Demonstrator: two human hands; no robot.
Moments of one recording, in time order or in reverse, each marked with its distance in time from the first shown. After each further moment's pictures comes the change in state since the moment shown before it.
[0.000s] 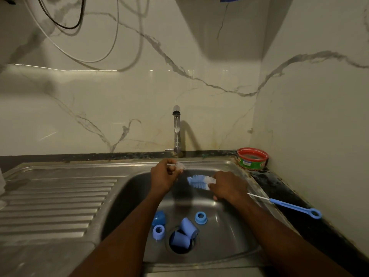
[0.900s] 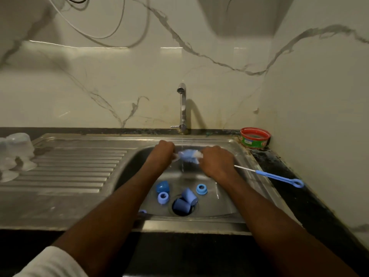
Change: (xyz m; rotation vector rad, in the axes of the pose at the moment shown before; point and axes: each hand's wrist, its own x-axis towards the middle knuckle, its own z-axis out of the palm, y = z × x) left_hand -0.024 0.040 -0.035 0.707 -0.257 -0.013; right_hand -0.039 -0.030 -0.015 -0.160 0.171 -0.189
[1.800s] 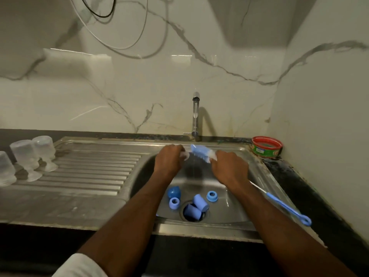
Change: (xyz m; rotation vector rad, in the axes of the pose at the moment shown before) left_hand -0.022 -0.022 0.005 0.021 0.221 0.030; right_hand -0.010 -0.009 -0.008 0.067 0.049 0.093
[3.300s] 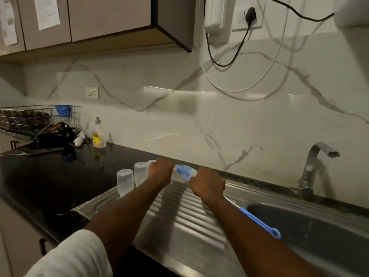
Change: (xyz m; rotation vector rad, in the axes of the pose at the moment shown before) left_hand -0.005 -0.312 -0.198 0.642 -0.123 -0.366; right_hand 0.017 -0.383 -0.006 0.299 -0.155 -0.281
